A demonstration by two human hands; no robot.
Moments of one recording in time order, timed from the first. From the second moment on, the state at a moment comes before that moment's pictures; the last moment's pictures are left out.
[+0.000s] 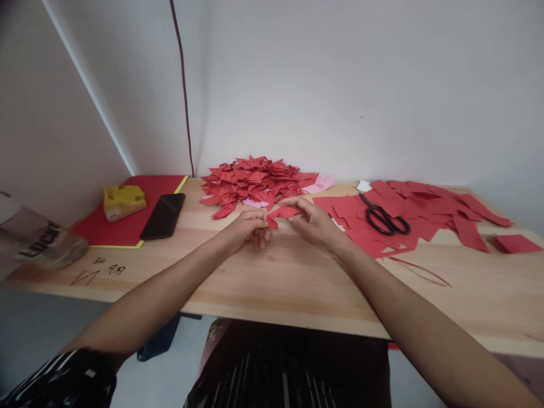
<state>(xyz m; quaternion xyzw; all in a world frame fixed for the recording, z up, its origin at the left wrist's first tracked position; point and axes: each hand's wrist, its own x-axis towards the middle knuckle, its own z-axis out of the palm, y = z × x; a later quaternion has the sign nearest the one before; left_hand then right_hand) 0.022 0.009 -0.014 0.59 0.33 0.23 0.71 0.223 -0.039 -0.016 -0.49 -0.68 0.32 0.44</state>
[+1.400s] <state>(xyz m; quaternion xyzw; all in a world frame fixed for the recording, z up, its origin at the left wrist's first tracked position) 0.019 0.012 -0.015 0.57 0.28 0.33 0.70 0.225 -0.036 -0.030 -0.53 -0.62 0.37 0.44</state>
